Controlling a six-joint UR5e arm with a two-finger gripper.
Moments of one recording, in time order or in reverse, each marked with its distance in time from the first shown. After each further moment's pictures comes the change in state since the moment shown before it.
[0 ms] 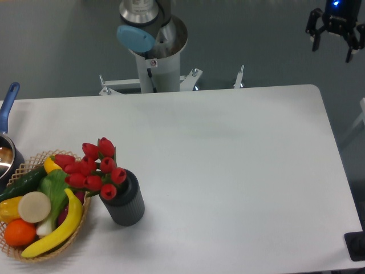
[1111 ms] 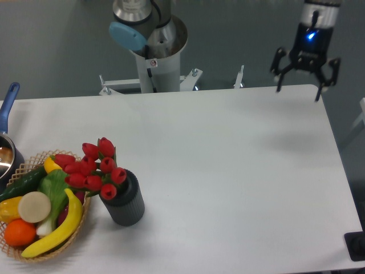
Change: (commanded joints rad) arm -0.282 -0.003 -0.198 0.274 -0.492 -0.661
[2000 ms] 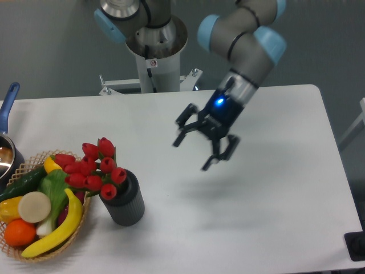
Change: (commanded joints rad) arm -0.364 -0.156 -0.022 0.068 -0.237 0.163
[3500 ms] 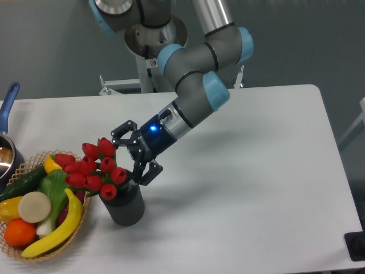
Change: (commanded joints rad) arm -0.192 -0.103 0.054 0.003 -0.069 -0.109
